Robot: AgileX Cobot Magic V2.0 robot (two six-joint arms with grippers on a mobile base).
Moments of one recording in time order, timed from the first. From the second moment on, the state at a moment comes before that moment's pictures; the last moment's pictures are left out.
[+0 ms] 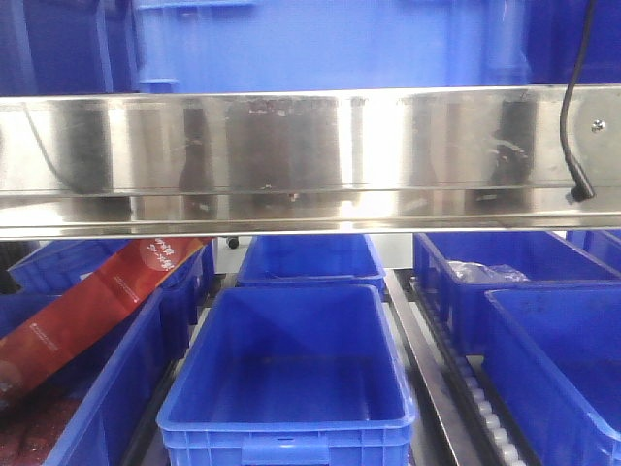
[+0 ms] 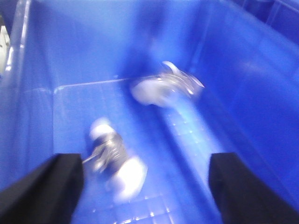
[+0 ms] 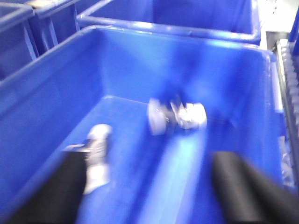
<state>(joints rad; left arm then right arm) -0.53 1.89 -2.02 0.10 0.68 -0.24 0.36 1.82 -2.03 0.11 0.70 -0.01</state>
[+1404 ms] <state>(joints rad) -0.53 0.92 -0.80 0.17 0.12 -0.21 0.36 0.72 -0.60 0.12 0.04 -0.01</state>
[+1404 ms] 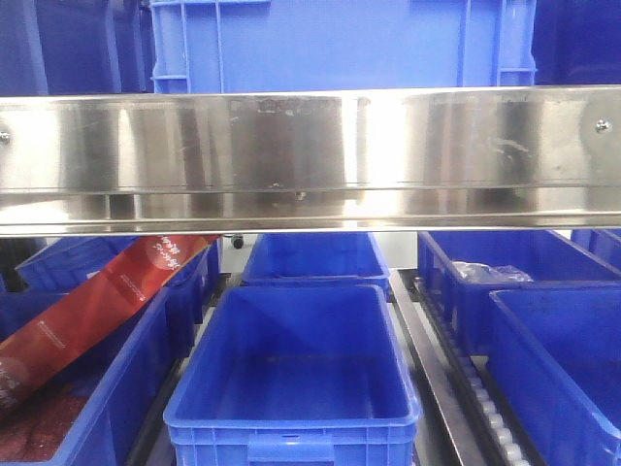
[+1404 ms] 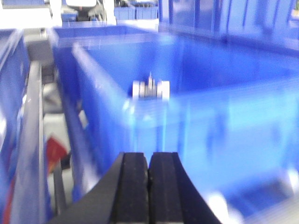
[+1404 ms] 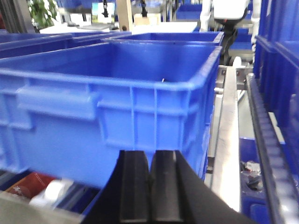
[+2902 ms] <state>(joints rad) -0.53 0.38 -0.52 0.12 0.10 -0.21 0.08 0.07 -0.08 0.06 0.03 -0.01</state>
